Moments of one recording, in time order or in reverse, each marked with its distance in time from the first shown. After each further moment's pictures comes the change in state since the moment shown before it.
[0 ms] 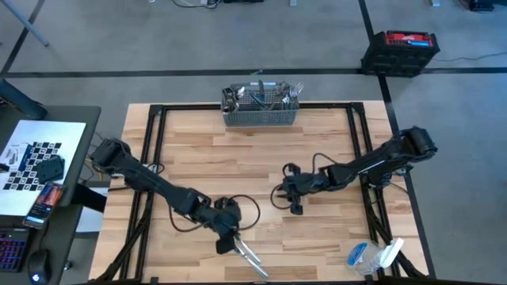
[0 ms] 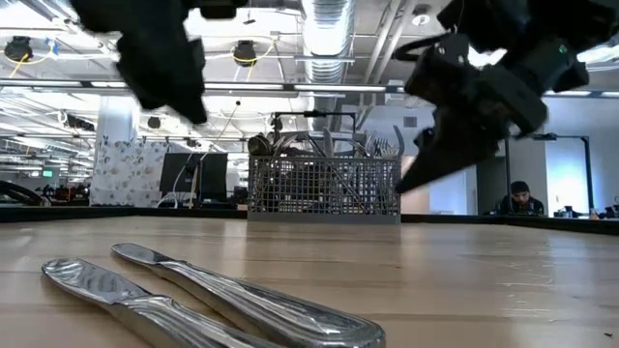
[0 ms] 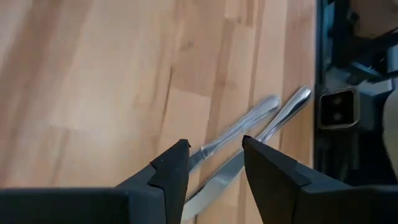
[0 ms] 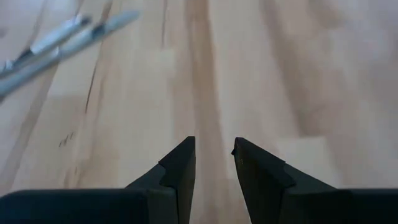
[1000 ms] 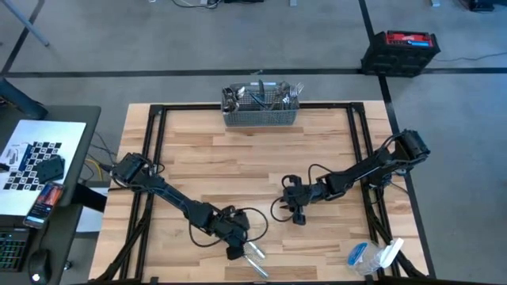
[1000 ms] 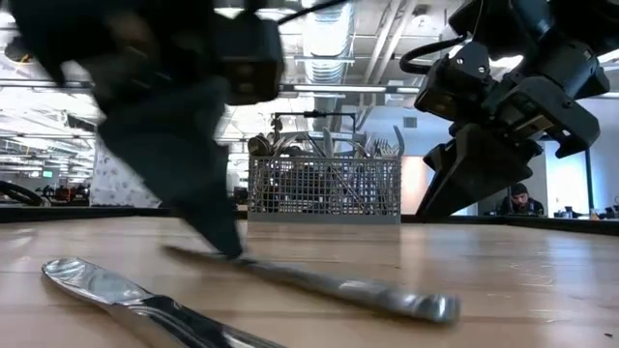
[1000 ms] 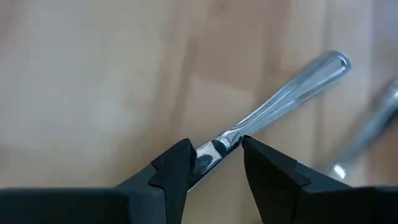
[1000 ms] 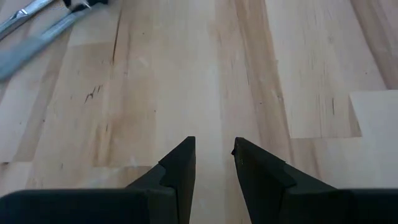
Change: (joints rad) left arm 0.041 0.249 0.005 0.122 -0.074 -0.001; right arm 0.071 0.057 0.001 0.001 -0.012 0.067
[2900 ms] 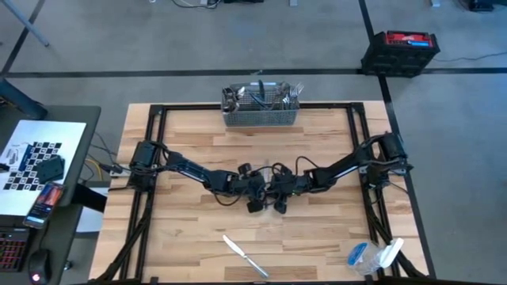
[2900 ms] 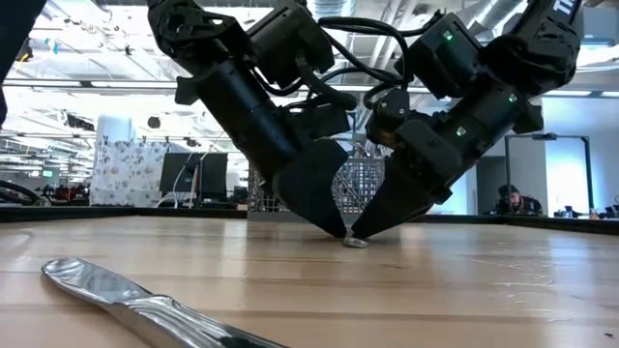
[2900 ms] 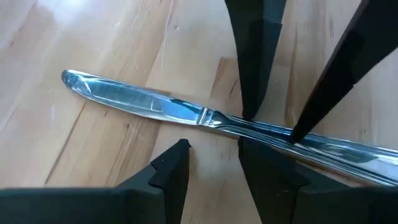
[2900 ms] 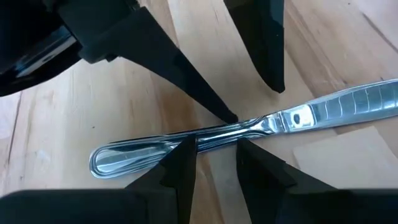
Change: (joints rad) left arm 0.333 0.081 0.005 0.195 -0.163 0.494; right arm -0.141 0.199 0.077 0.177 0.003 0.103
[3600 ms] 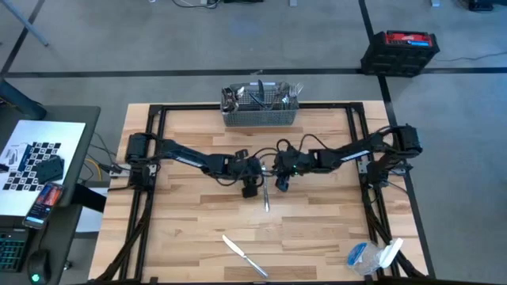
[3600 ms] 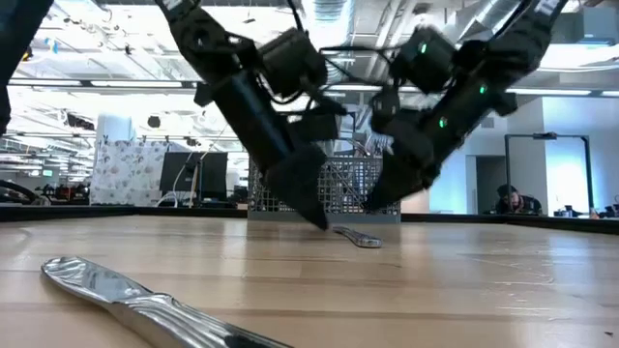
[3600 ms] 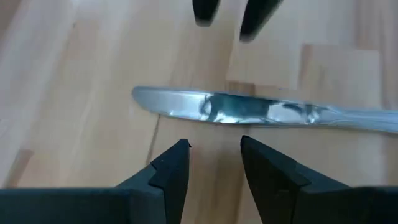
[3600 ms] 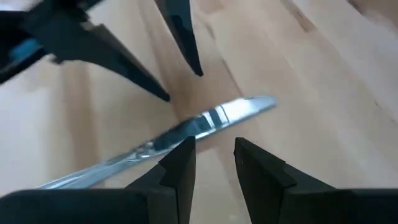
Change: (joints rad) left arm 0.160 -0.093 -0.026 -0.080 0.131 0.164; right arm -0.228 -0.140 -0.002 -0.208 -0.028 -0.105
